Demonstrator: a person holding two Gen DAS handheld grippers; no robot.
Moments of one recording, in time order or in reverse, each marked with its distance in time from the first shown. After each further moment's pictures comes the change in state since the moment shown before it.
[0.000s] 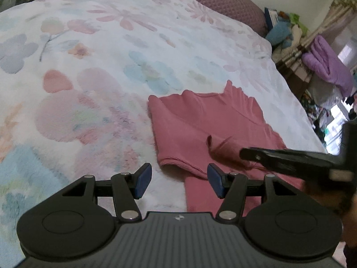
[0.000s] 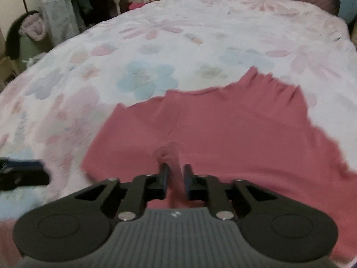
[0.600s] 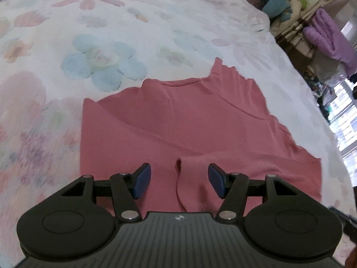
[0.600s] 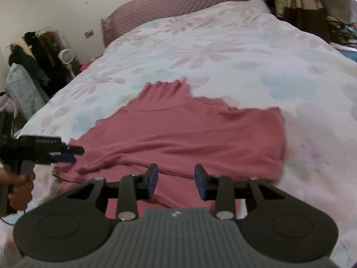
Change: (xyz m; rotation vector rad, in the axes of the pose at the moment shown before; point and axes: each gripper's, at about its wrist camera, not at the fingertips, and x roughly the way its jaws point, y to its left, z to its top) left arm 0.120 -0.058 0.037 0.060 0.128 0.007; right arm -0.131 -0.143 -0.121 0.362 -0.221 -0.118
